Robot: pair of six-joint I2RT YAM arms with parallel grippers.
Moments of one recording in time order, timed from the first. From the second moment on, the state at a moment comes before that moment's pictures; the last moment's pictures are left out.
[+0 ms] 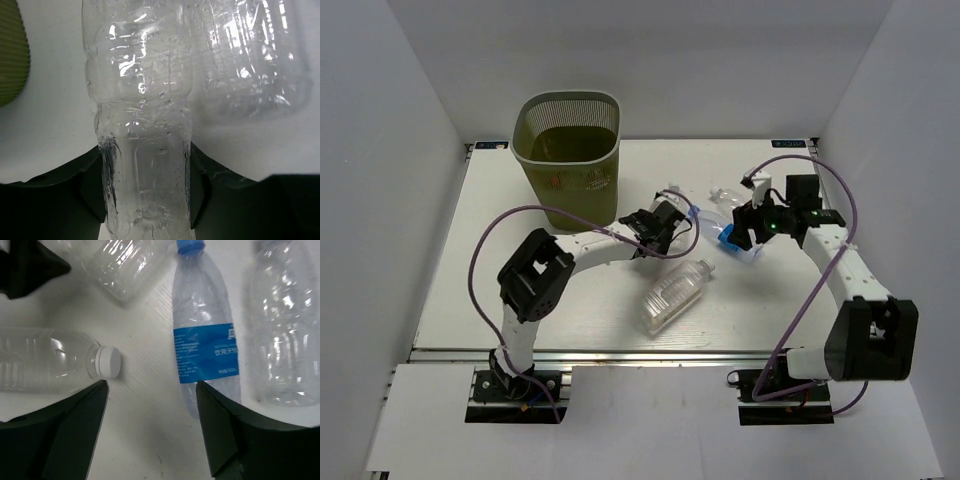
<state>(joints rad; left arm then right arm) -0.85 2.02 1.41 -0.38 -0.47 -0.35 0.05 1.31 1.00 -0.51 -0.59 -0.40</state>
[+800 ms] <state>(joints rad) -0.74 1.61 1.86 -0.25 -0.89 -0.08 0.08 1.71 1.08 -0.40 -0.41 -0.56</state>
